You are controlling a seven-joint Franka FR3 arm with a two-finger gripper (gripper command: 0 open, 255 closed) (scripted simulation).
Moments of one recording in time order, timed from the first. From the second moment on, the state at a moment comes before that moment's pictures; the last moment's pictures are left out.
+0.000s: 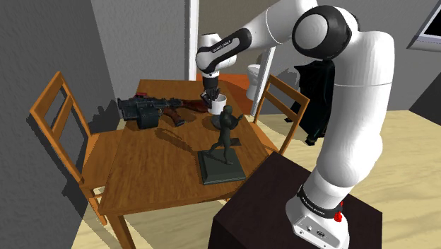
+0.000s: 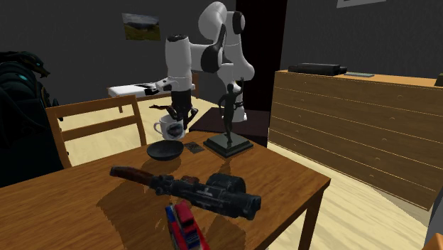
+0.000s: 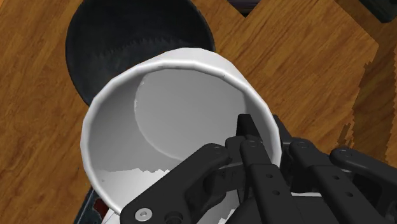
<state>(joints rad) -0.18 0.37 0.04 -1.81 -0.10 2.08 -0.10</state>
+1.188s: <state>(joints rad) -0.27 0.45 0.00 -1.85 -0.11 2.22 -0.22</state>
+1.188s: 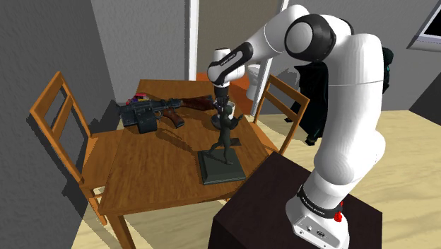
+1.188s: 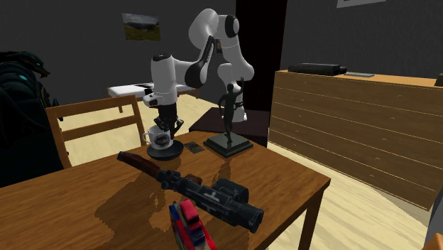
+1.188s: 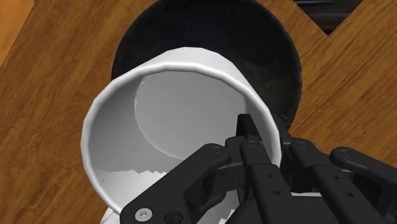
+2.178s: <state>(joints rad) -0.27 0.48 0.00 -1.86 -0.11 2.26 -0.21</state>
